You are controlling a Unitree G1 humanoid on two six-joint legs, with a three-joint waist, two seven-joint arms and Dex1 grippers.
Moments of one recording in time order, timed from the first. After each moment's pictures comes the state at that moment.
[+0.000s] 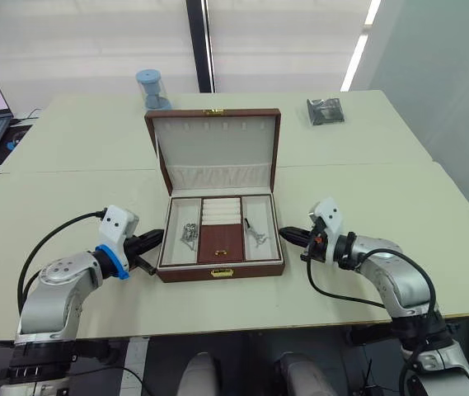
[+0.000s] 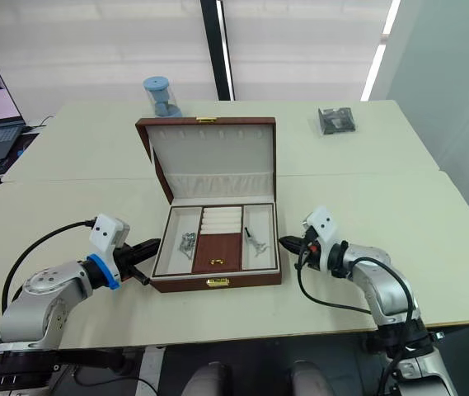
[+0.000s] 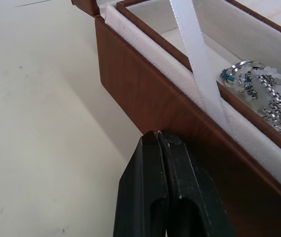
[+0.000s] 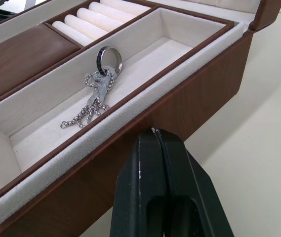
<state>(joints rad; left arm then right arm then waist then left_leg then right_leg) -0.13 0.61 0.21 -0.04 -0.34 0.50 -0.81 -0.34 -0.36 0.10 -0.15 0.26 0.65 0.82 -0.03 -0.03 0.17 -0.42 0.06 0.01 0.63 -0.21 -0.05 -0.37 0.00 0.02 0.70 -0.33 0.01</state>
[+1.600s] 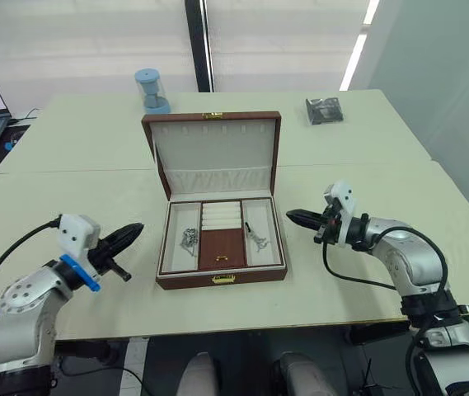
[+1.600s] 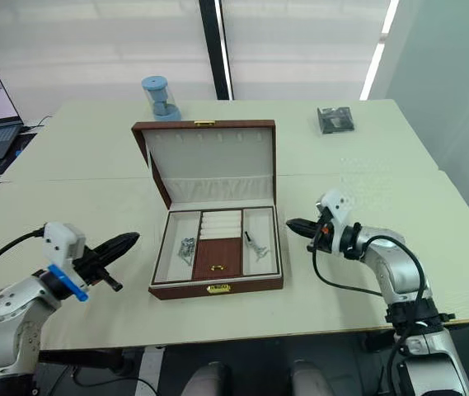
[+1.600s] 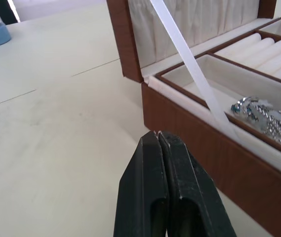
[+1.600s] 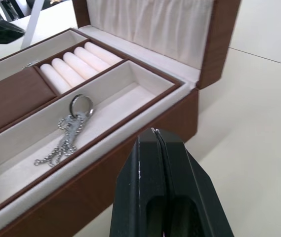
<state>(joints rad) 0.06 0.61 0.42 -0.04 -0.41 0.11 -0.91 -0.49 -0.45 0.03 0.06 0.34 0.53 0.92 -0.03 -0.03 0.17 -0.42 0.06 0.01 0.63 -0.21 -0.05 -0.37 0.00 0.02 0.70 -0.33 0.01</state>
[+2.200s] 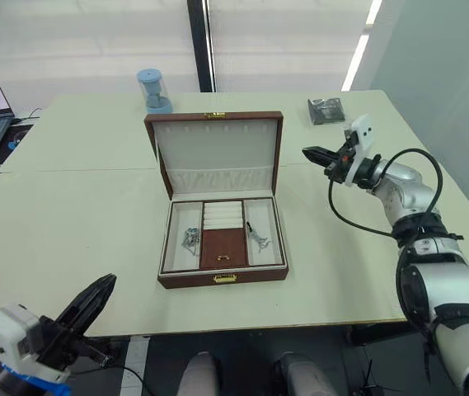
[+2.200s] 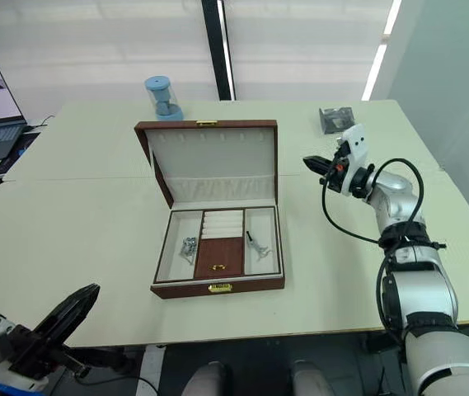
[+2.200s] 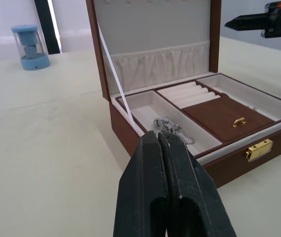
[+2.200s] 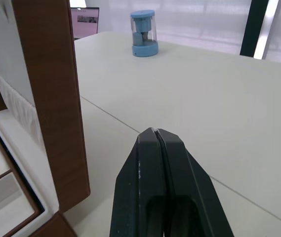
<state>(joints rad) 0.74 0.28 0.60 -0.70 -0.65 0.01 -0.80 -1.09 -0.41 -0.06 0.97 0.25 0.10 0.98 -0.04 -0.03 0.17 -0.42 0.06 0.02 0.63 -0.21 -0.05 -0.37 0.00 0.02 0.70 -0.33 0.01</state>
